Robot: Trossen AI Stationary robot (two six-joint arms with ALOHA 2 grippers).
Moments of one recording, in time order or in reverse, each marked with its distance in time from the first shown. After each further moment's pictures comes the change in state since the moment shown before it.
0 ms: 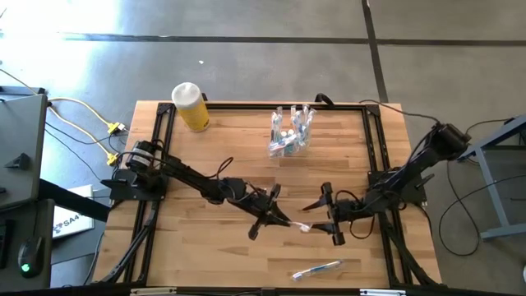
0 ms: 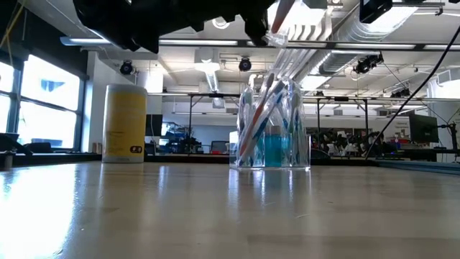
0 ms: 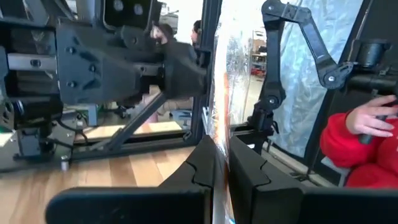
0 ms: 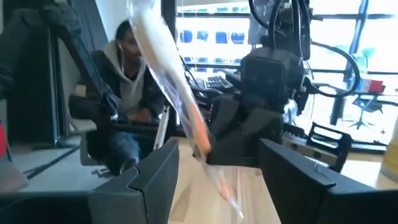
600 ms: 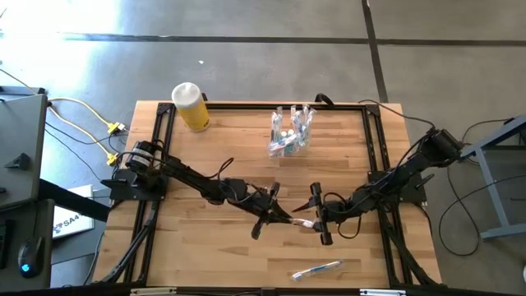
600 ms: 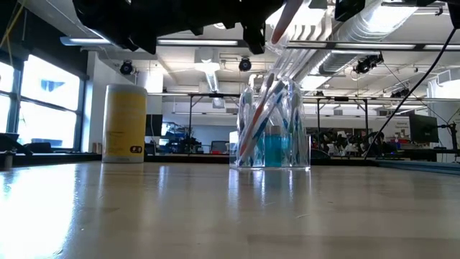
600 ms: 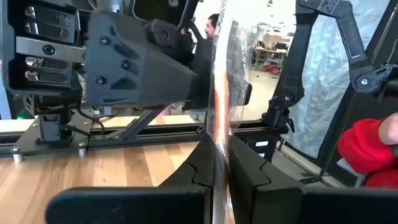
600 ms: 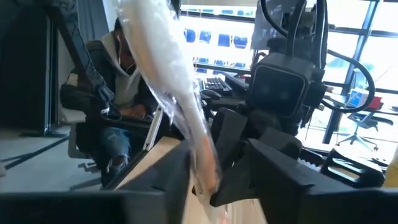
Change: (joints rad) left arm 0.000 0.000 0.002 -0.034 -0.072 -0.010; right arm -0.090 0.141 0.077 0.065 -0.103 -0.092
